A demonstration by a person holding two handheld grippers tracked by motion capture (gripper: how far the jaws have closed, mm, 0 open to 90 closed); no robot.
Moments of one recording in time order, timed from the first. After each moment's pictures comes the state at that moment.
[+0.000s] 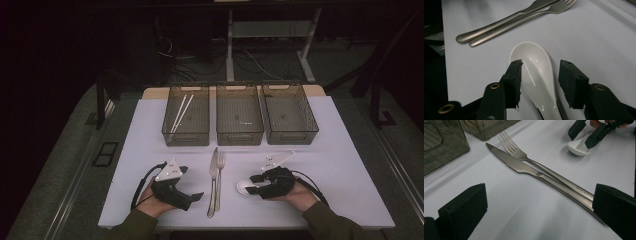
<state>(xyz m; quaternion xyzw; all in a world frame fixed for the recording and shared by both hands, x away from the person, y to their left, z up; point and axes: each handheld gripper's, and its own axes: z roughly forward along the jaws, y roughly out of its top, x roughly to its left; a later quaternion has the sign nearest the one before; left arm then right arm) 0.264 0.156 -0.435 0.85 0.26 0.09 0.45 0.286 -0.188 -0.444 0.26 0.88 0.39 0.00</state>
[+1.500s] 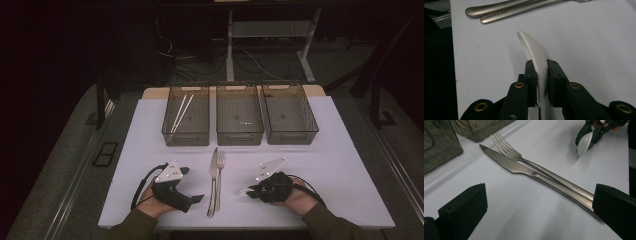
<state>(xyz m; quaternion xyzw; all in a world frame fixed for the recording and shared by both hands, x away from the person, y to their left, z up) 0.264 0.155 -0.437 0.85 0.24 0.09 0.46 0.275 -0.179 -0.439 0.19 0.92 0.34 0.02</state>
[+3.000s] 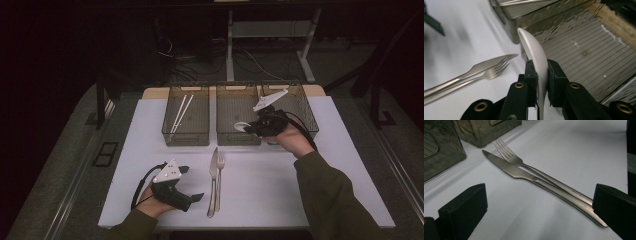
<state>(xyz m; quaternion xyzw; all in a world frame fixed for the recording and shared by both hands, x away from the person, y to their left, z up) 0.263 0.156 -0.435 0.84 0.24 0.09 0.48 0.401 -0.171 -0.341 0.28 0.89 0.36 0.10</state>
